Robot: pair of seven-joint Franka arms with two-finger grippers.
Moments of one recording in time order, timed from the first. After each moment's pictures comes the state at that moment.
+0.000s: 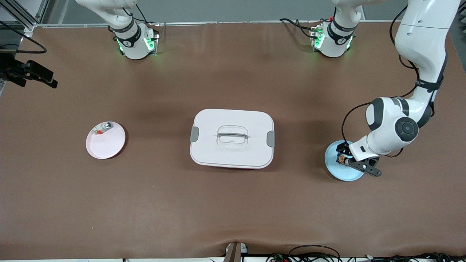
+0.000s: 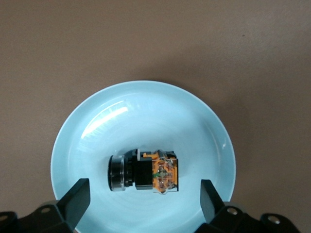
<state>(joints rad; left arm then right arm) 0.10 0.52 -0.16 -1.92 0.07 2.47 0.35 -0.08 -0.06 0.05 -1.58 0.03 1.45 0.04</state>
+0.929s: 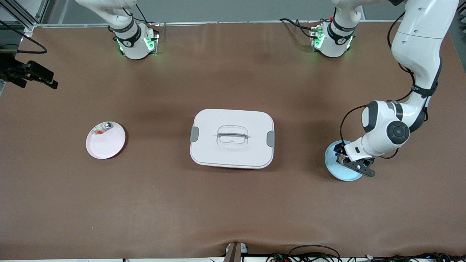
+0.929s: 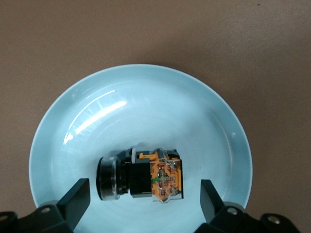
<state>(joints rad) 0.10 0.57 -0.16 -1.92 0.10 2.50 0.35 -0.08 -0.06 0.06 -1.58 0.03 1.47 0.04</state>
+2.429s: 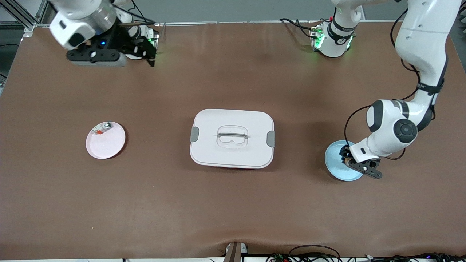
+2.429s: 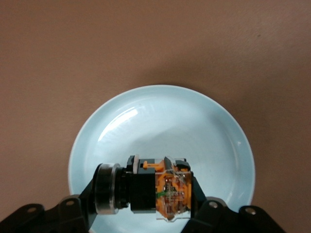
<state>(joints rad) 0.10 0.49 -0.16 -1.90 0.10 2.44 0.35 0.41 -0.06 0.08 -1.55 0.13 1.49 0.60</state>
